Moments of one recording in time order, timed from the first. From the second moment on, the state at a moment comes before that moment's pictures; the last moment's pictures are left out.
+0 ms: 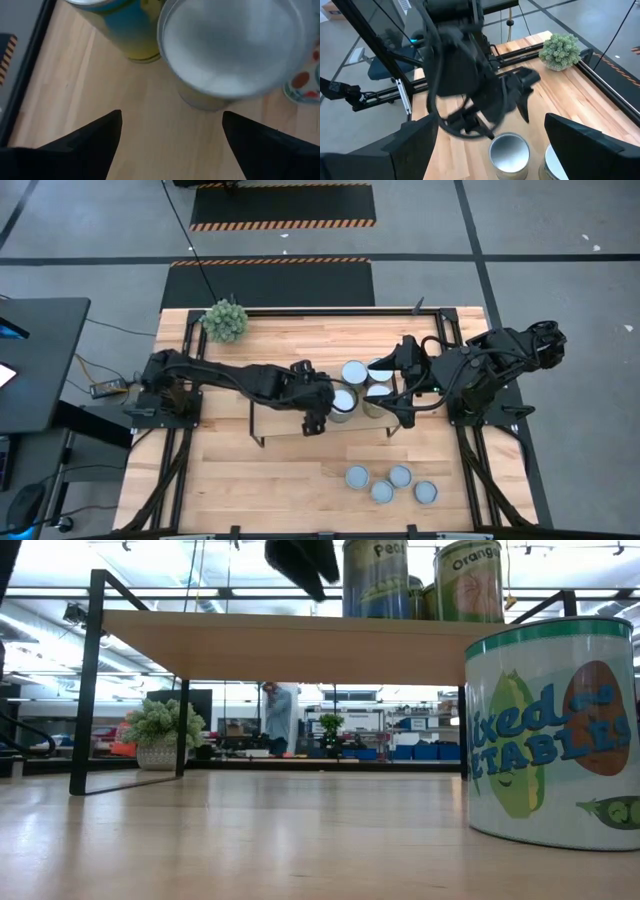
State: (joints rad) left arm -0.20 1.83 1.79 -1.02 -0.38 -0.27; right arm 0.44 1.40 1.85 -0.98 0.48 0.49
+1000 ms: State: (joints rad) left arm -0.21 1.85 1.79 -0.92 -0.45 -0.35; right arm 0.45 1.40 1.85 -0.97 0.48 0.47
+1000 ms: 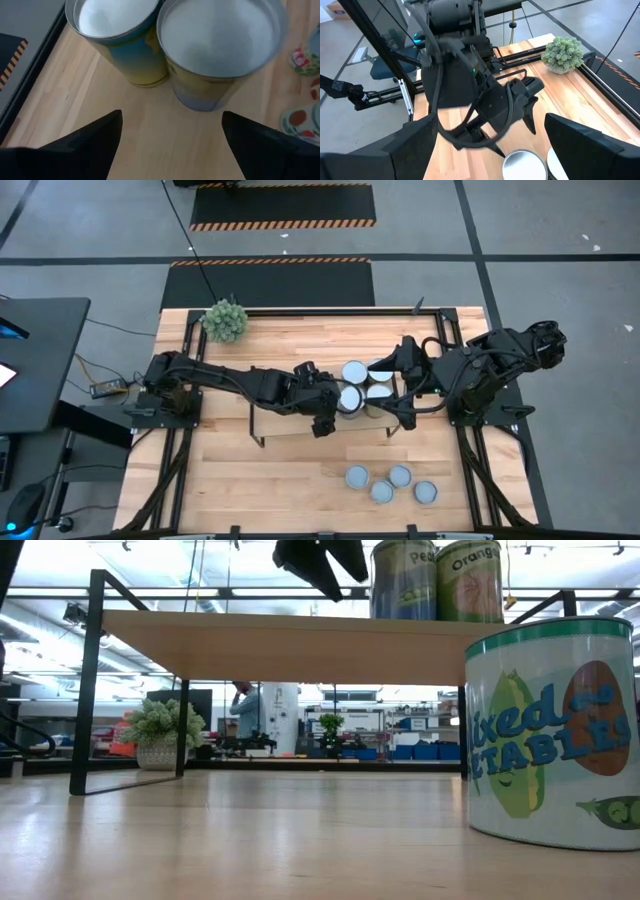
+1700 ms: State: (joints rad) left arm -0.37 1.65 1.86 -0.98 -0.57 -0.44; right arm 0.54 1.51 1.85 -0.84 0.46 0.46
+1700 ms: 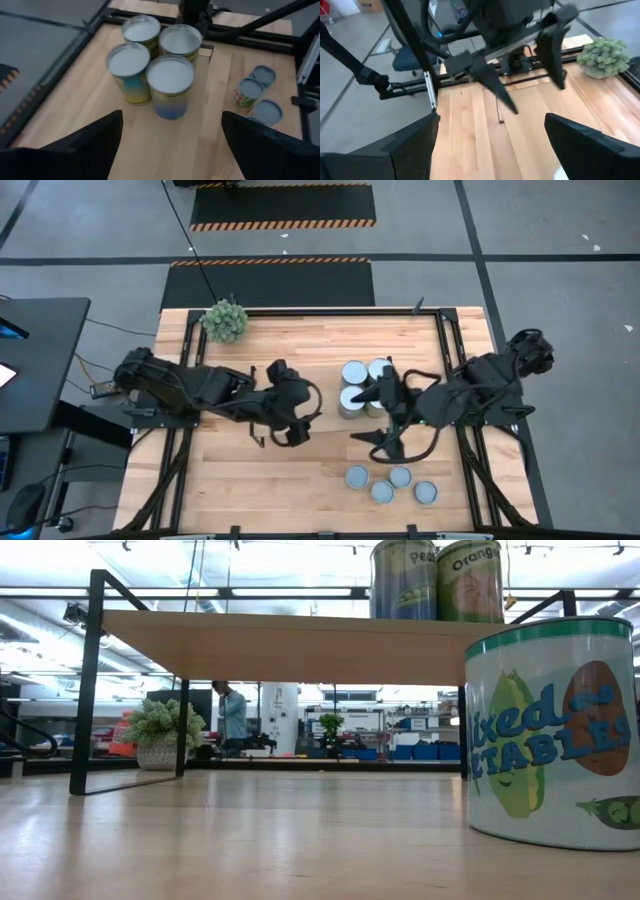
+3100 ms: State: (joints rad) left arm -0.92 1.41 1.71 -1.50 -0.95 -0.58; right arm 0.56 1.90 1.85 -0.46 0.43 0.64
